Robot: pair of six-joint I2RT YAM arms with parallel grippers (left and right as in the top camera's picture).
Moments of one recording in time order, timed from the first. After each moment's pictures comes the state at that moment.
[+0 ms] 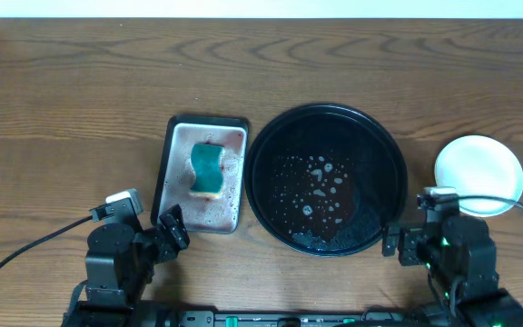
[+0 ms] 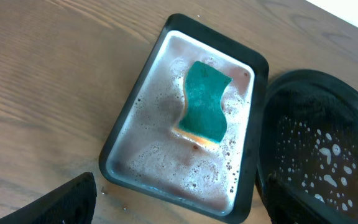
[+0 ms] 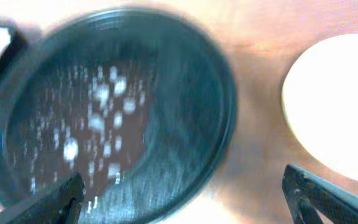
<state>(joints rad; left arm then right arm) -0.09 0.38 0.60 -0.89 -0.01 -0.44 0.23 0.42 0.55 -0.80 0.05 0.16</state>
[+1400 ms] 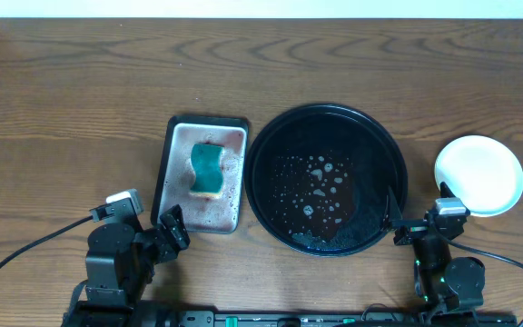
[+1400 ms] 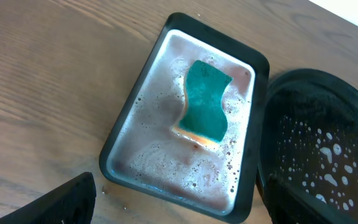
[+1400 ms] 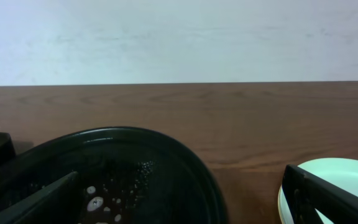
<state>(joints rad) -0.09 0.39 0.59 -0.89 -0.01 -0.44 0.12 0.01 0.01 -0.07 0.01 0.06</state>
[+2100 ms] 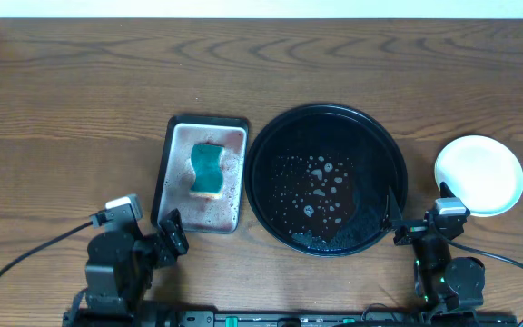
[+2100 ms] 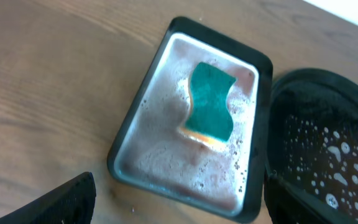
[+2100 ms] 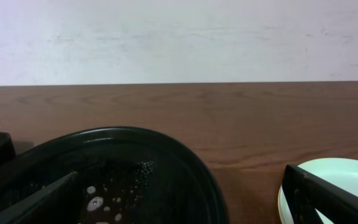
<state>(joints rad) -0.09 0.31 0.56 -0.90 -0.03 -0.40 0.12 0.01 0.01 -0.07 0.01 0.06</state>
